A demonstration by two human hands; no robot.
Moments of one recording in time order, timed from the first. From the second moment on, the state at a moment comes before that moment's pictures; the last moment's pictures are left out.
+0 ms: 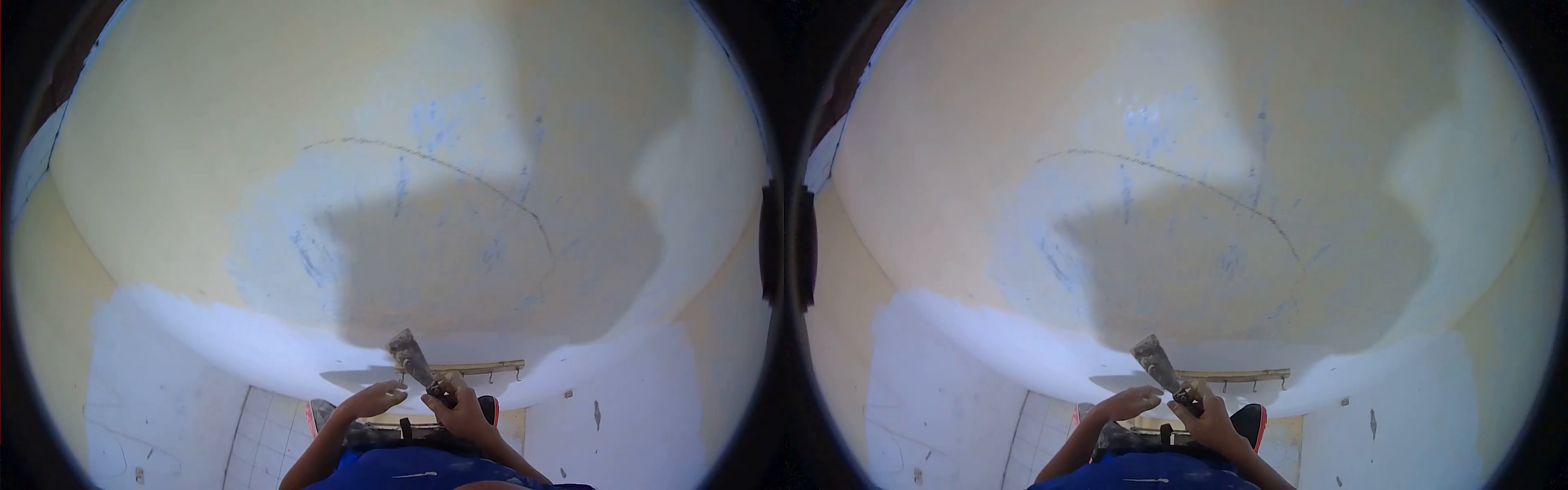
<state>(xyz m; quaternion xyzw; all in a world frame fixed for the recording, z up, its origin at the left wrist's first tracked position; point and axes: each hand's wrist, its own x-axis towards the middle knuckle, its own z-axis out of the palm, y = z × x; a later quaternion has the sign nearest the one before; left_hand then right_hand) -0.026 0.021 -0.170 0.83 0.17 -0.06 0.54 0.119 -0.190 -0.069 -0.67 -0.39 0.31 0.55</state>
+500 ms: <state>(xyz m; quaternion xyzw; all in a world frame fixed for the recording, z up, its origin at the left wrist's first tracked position) 0.006 0.107 0.027 0.86 0.16 0.47 -0.10 0.132 -0.178 -0.048 -0.55 -0.34 0.22 0.73</state>
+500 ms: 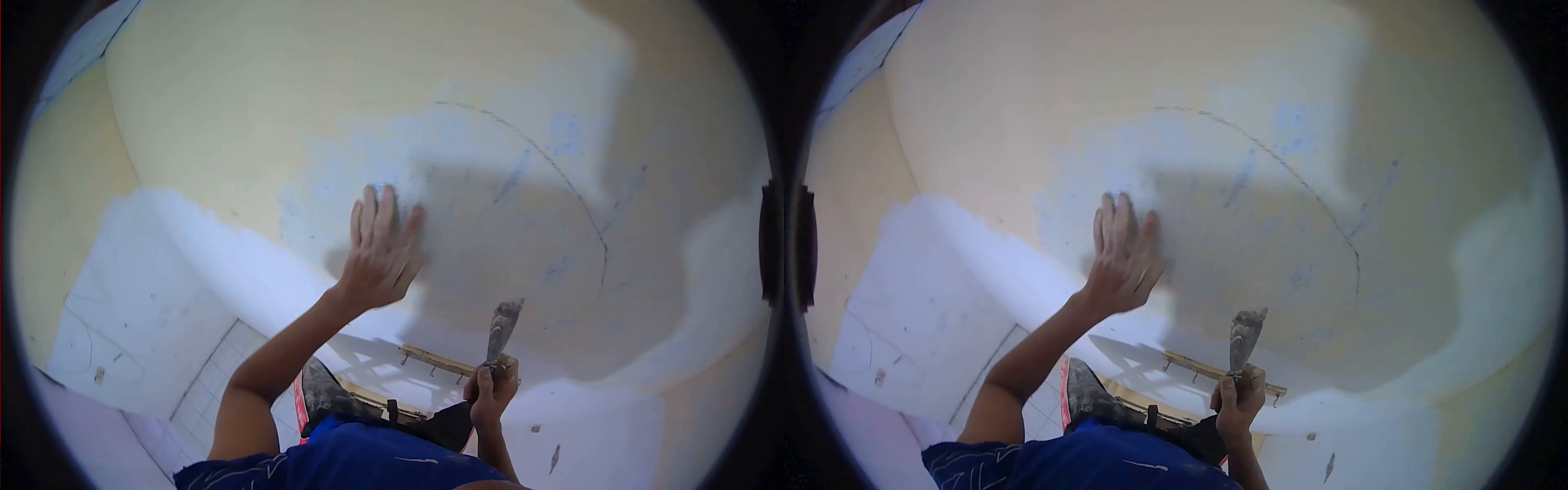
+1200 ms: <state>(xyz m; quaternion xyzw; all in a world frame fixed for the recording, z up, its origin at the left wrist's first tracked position) 0.002 0.165 0.028 0.74 0.25 0.62 -0.11 0.115 -0.153 -0.059 -0.54 -0.33 0.20 0.75</state>
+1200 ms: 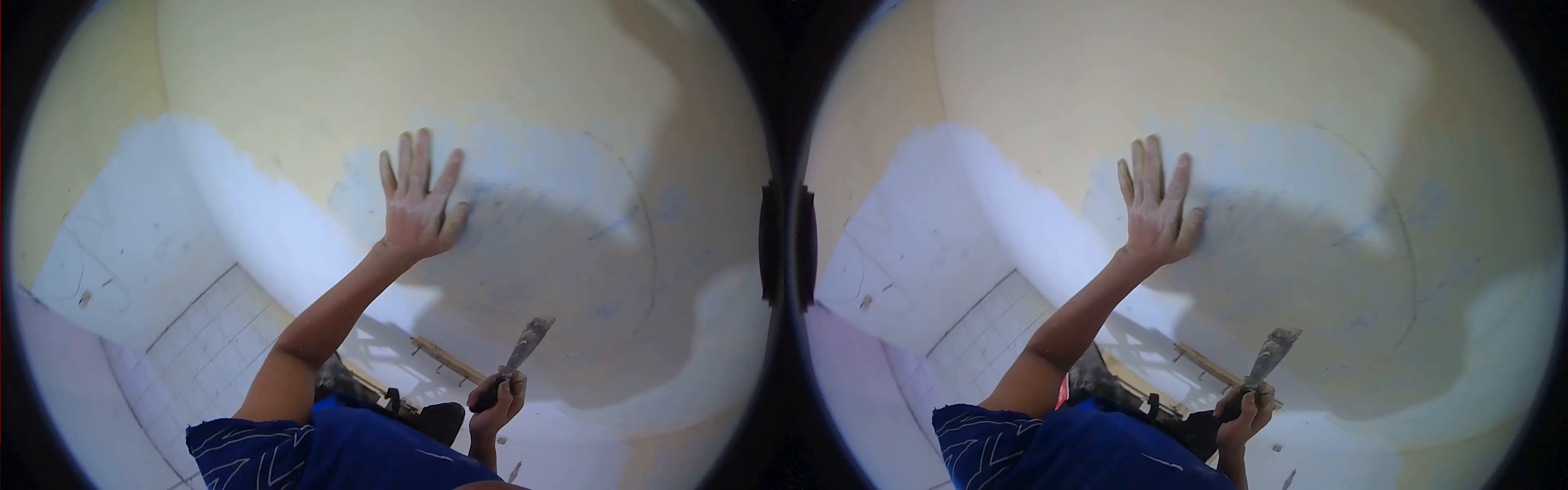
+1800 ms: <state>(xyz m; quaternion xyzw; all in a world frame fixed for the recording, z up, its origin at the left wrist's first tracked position) -0.064 0.051 -0.055 0.72 0.19 0.34 0.58 0.065 -0.105 -0.043 -0.56 -0.43 0.36 0.60</state>
